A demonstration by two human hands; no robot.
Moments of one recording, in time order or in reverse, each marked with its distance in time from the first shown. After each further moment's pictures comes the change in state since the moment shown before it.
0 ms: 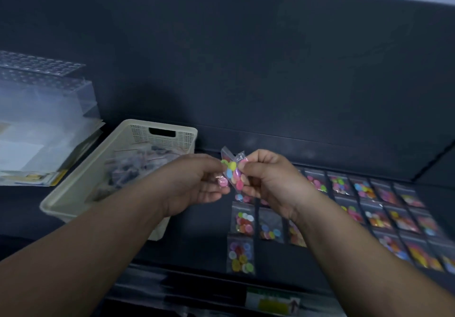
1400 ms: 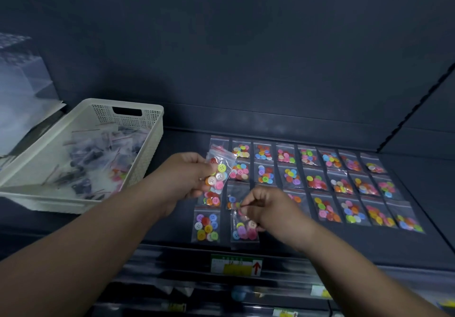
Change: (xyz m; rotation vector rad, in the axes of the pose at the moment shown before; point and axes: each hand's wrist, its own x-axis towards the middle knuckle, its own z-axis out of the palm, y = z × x) left_hand 0.008 -0.047 0.050 0.207 0.122 0.055; right_hand -0.064 0.079 -0.072 -0.538 0.035 0.056
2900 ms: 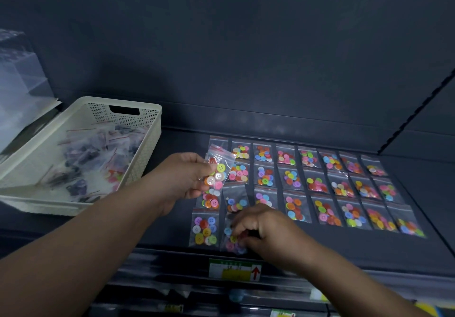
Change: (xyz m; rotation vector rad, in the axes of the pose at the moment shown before) left_hand 0.008 0.002 -0.001 -0.027 -0.013 -0.025; right_hand -0.004 0.025 0.000 -0.580 -0.127 -0.517
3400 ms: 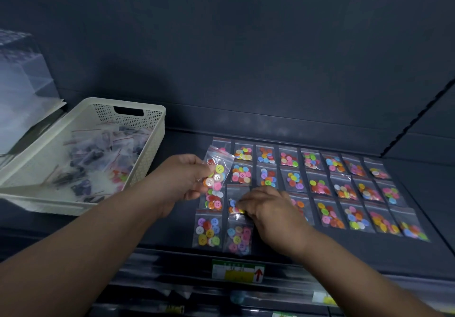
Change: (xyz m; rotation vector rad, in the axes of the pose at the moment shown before) left_hand -0.003 -0.001 -0.006 -0.009 0.025 -0.004; right_hand 0.019 0.014 -0.002 -0.395 0.058 0.072
